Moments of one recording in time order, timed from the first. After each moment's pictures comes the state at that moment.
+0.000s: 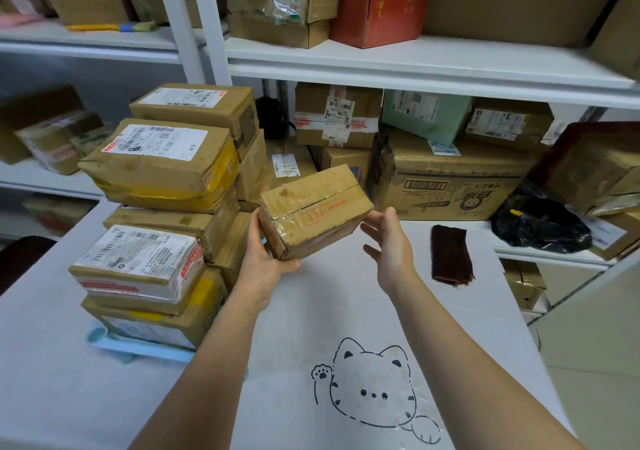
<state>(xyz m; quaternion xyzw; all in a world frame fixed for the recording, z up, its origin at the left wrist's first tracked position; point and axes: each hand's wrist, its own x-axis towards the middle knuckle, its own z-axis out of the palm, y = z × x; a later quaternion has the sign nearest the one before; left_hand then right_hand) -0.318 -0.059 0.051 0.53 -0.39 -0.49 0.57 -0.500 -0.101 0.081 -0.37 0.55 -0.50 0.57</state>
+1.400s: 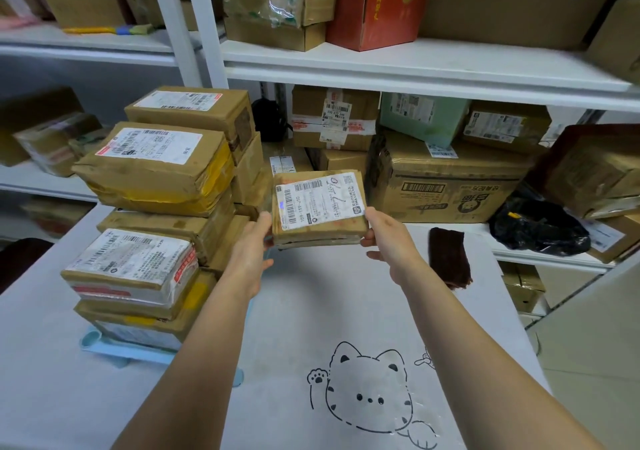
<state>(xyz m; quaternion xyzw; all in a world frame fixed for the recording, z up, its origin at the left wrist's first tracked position) -0.322 -0.074 0.079 0.64 -0.28 -0.51 0.51 -0.518 -0.116 0.094 -0.47 0.60 -0.37 0.53</state>
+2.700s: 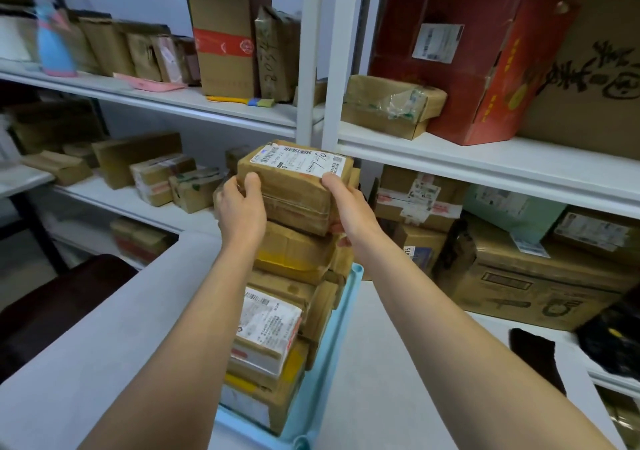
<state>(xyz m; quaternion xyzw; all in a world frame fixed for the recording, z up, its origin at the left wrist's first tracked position) -0.147 -0.100 0.192 0.71 -0.30 -0.14 0.62 -0.287 -0.144 0.215 -0.58 0.51 -0.33 0.54</state>
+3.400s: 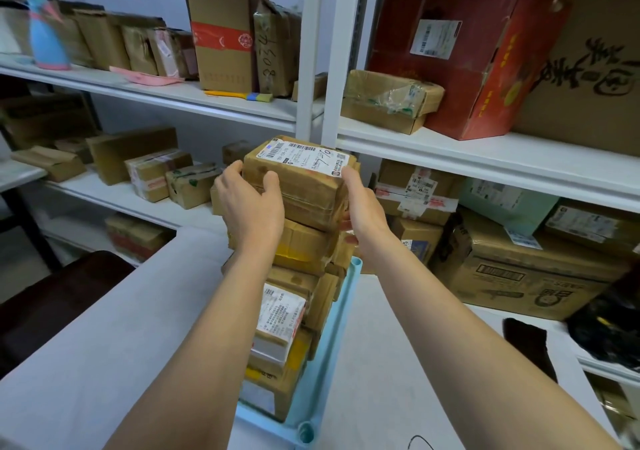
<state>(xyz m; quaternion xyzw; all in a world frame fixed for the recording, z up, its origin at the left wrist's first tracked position) -0.160 -0.086 0.203 0.70 -0.29 -0.07 0.65 -0.280 -0.140 0.210 -0.55 0.55 -0.37 0.51</state>
